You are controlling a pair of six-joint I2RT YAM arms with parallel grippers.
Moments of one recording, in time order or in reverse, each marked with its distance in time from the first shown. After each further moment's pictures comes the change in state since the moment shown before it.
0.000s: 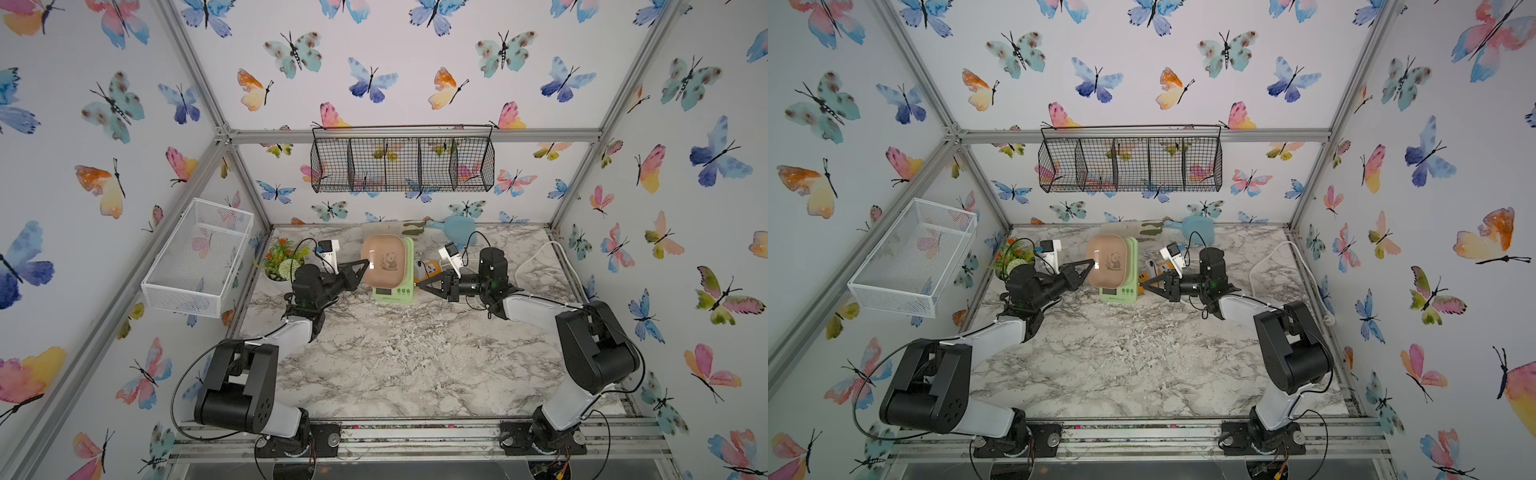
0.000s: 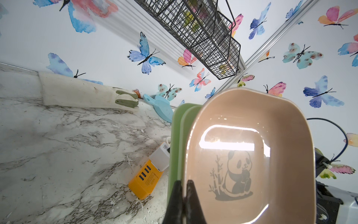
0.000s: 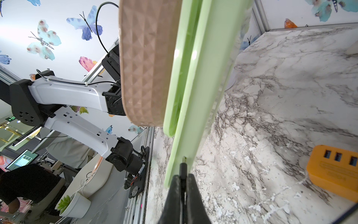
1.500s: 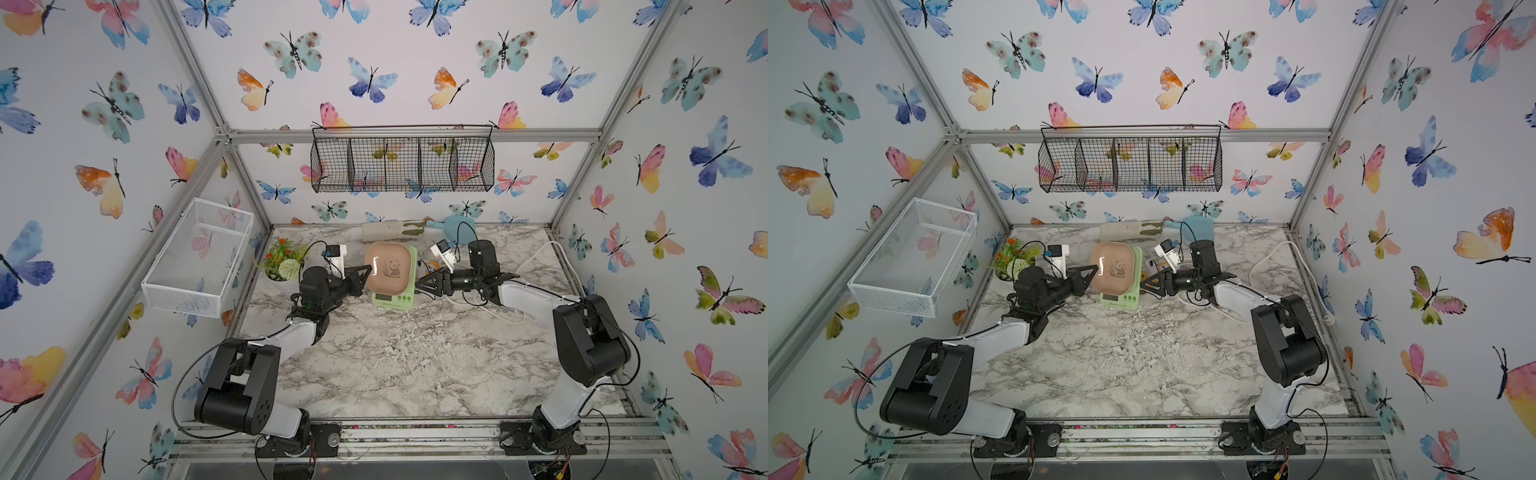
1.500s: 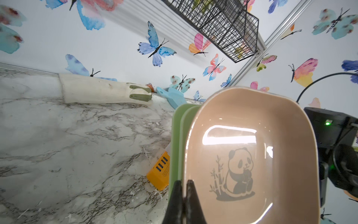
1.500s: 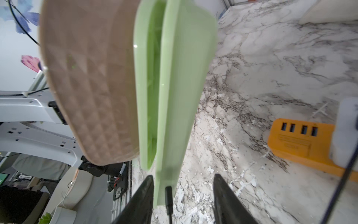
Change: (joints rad) left arm -0.055 0.001 -0.013 -0.107 -0.121 0.167; right arm 0.008 0.052 0.198 -0.494 0.192 -0.231
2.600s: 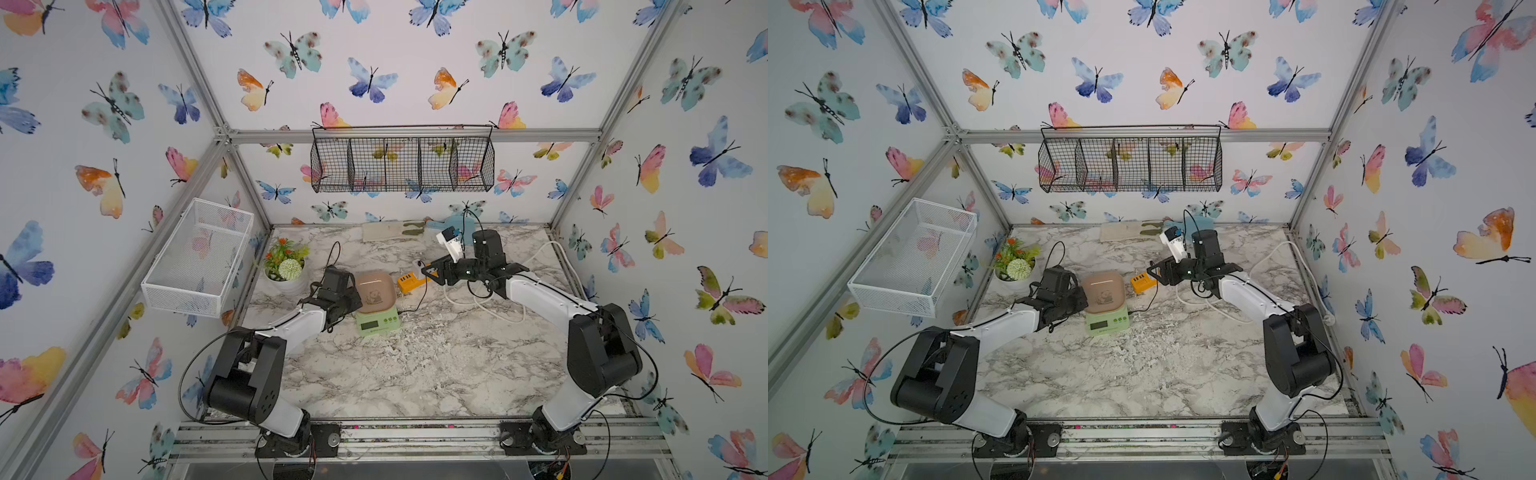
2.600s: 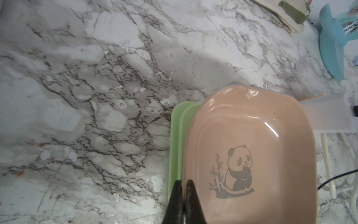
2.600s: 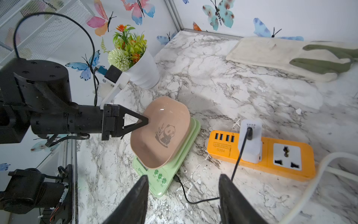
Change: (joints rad) left arm -0.083 0.068 0.163 -0.782 -0.467 -0.149; right arm 0.000 -0.077 0.087 -0.127 0.295 -0.107
